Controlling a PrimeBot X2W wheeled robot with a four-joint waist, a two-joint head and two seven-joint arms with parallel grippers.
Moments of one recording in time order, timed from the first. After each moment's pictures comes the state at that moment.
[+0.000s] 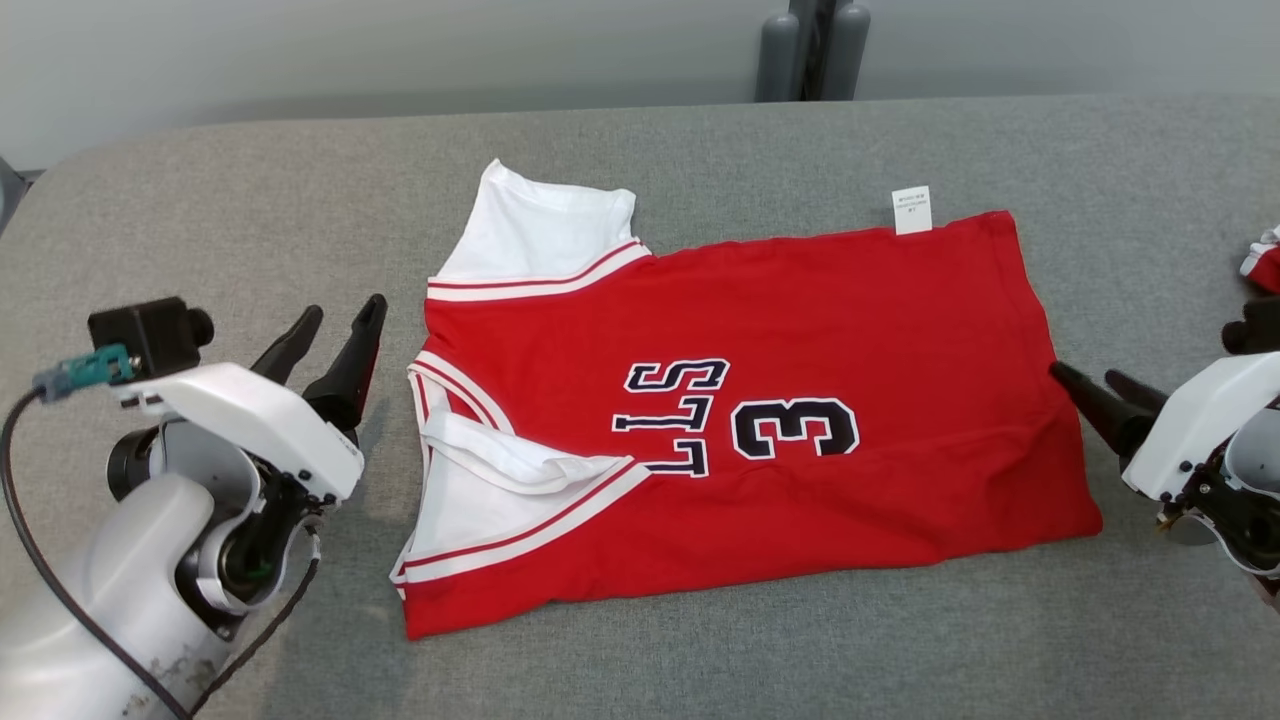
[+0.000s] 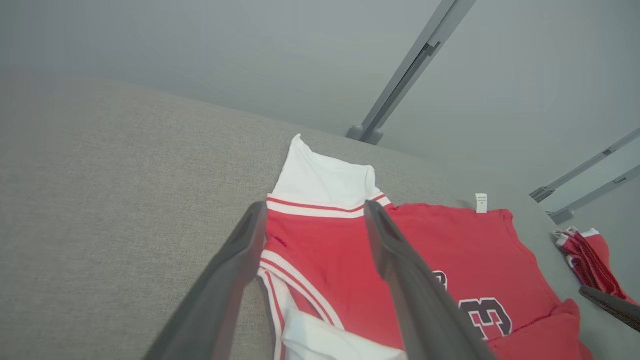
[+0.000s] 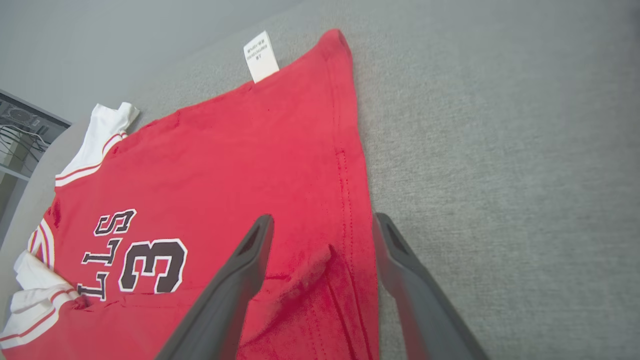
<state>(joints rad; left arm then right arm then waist) -0.62 0.56 -0.80 0.31 -1.32 0.15 -0.04 -0.73 -0.60 0.90 0.71 1.41 0.13 0.15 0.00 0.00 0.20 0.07</state>
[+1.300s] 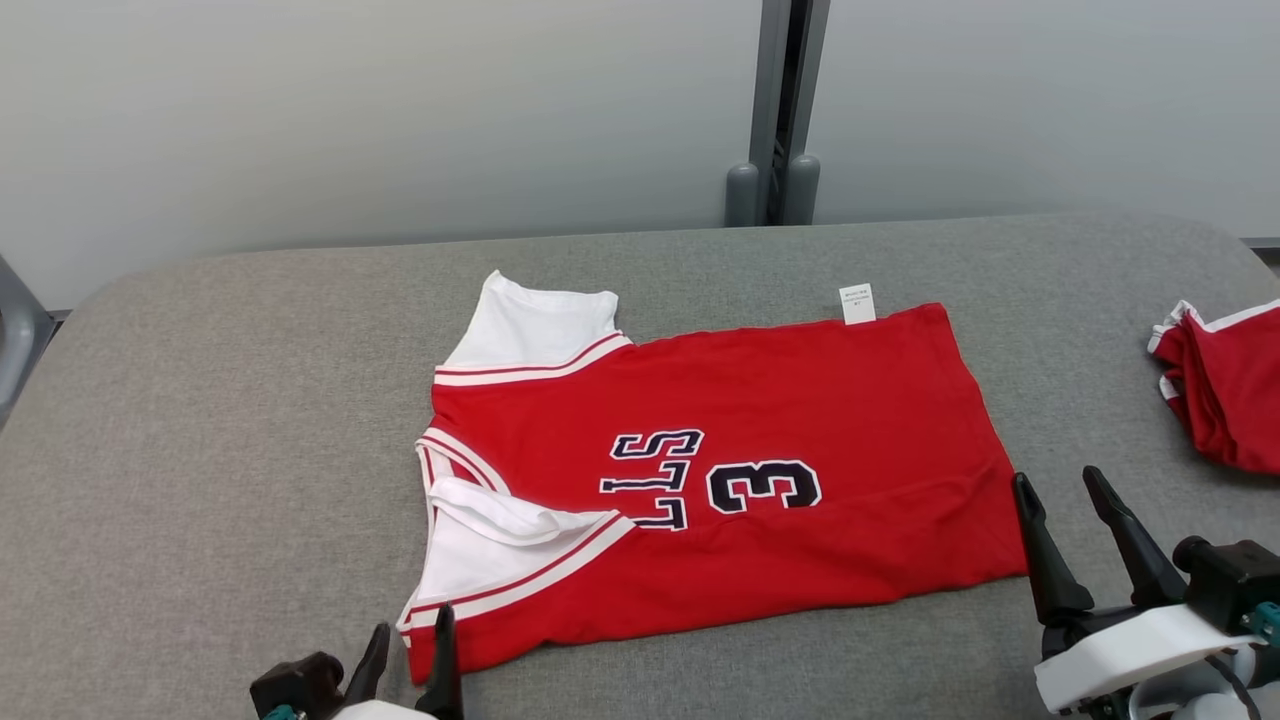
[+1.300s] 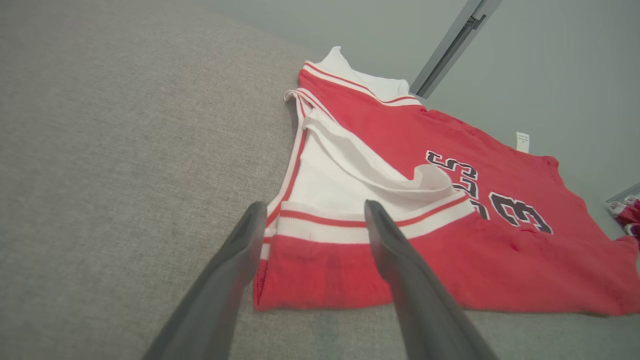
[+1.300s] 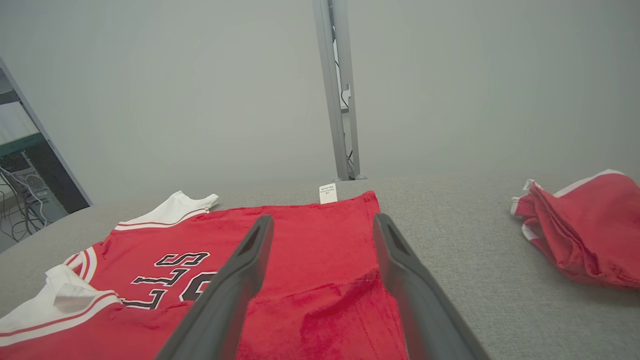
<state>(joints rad) -0.05 0.09 -0.32 0.50 -0.68 0.11 -0.26 -0.09 -0.22 0.15 0.30 0.41 0.13 -0.26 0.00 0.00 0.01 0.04</state>
